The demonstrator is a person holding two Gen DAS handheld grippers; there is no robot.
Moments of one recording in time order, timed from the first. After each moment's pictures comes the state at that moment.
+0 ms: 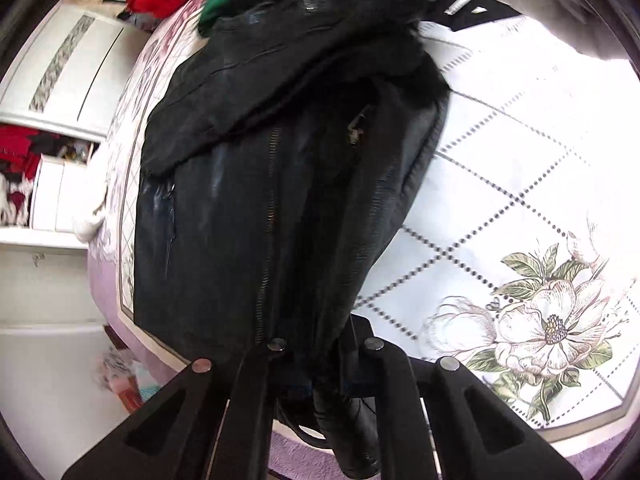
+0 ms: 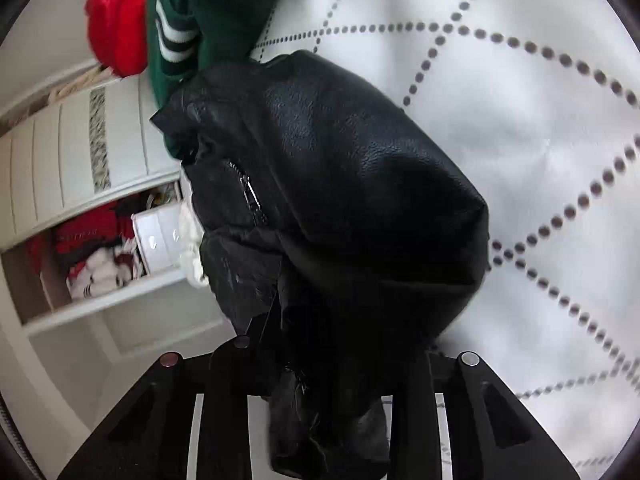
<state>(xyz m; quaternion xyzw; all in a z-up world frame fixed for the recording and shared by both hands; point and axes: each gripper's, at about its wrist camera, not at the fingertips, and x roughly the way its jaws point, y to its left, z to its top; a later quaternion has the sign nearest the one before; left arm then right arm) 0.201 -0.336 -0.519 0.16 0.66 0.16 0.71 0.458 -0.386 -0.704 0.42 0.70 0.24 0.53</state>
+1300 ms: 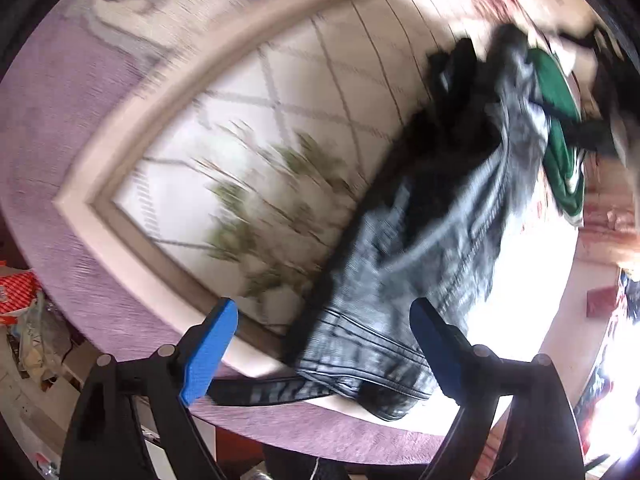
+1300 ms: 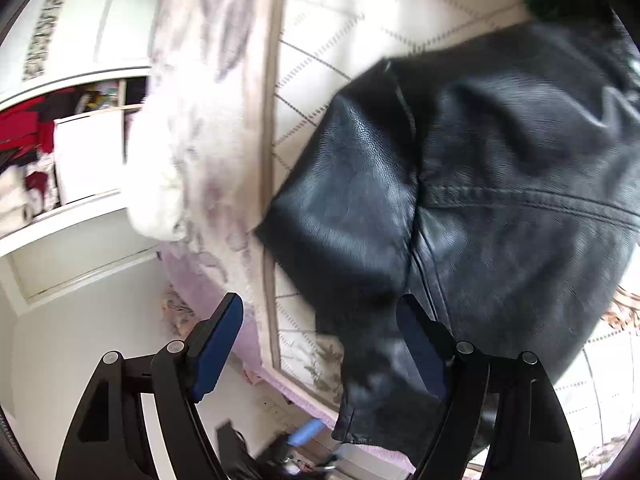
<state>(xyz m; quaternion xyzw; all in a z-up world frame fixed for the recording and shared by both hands) 0.108 0.137 -0.498 -0.35 0.64 0.13 0.67 0.471 0.047 -0.578 0.20 0.77 0.27 0.54</state>
